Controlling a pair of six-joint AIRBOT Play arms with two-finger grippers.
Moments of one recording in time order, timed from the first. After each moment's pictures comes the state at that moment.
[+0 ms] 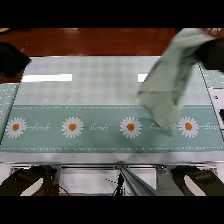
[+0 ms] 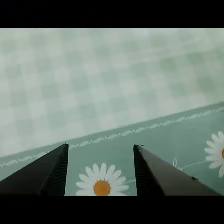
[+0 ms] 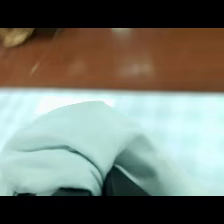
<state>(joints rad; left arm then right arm) -0.33 -0.90 1.60 1.59 -1.49 -1.64 0.16 -0.77 1.21 -1.12 0.93 1.53</state>
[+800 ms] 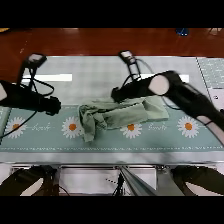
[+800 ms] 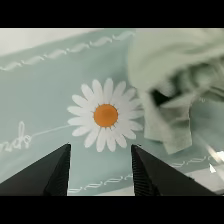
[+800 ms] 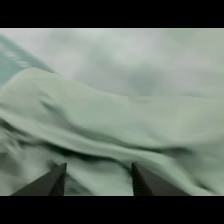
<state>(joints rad) -0.33 -0.90 1.06 1.55 -1.41 -1.63 0.55 -1.29 1.21 -1.25 0.86 1.53</state>
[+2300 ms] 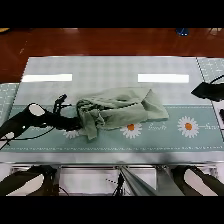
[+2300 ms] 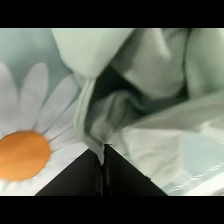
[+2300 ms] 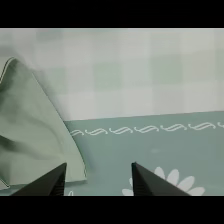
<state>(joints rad) -0.09 -1.18 0.54 0.89 -0.94 -1.25 -0.37 -1.06 1.02 -1.23 1.17 1.29</state>
